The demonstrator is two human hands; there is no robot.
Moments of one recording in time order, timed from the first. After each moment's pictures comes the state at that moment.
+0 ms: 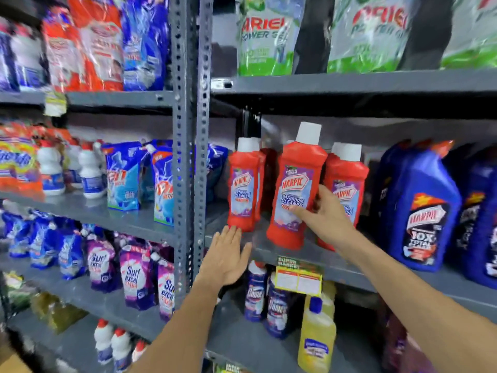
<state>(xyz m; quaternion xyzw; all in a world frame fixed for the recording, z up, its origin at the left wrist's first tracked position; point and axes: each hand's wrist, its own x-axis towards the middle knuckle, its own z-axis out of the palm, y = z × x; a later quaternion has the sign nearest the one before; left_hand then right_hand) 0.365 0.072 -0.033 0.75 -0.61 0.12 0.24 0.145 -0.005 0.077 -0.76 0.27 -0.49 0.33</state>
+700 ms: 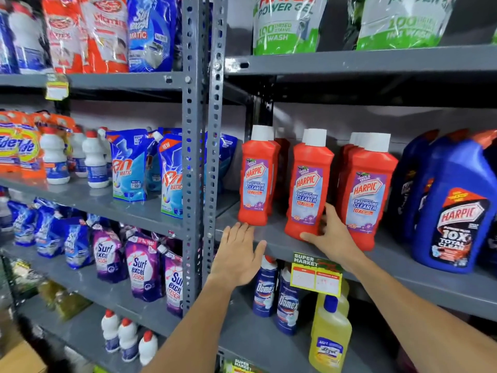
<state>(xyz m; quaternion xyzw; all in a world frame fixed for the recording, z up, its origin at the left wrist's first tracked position) 0.374 0.062 -0.053 0.72 -0.61 0.12 0.29 0.166 -0.046 0.011 -0.78 0.37 -0.41 0.32</state>
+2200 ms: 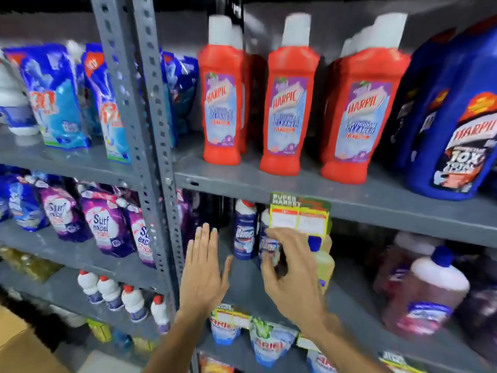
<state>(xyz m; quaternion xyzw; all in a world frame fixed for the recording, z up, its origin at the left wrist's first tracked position) 0.364 0.082 -0.223 0.74 -0.58 0.14 0.30 0.167 0.059 -0.136 -0.79 0.27 -0.53 0.11</state>
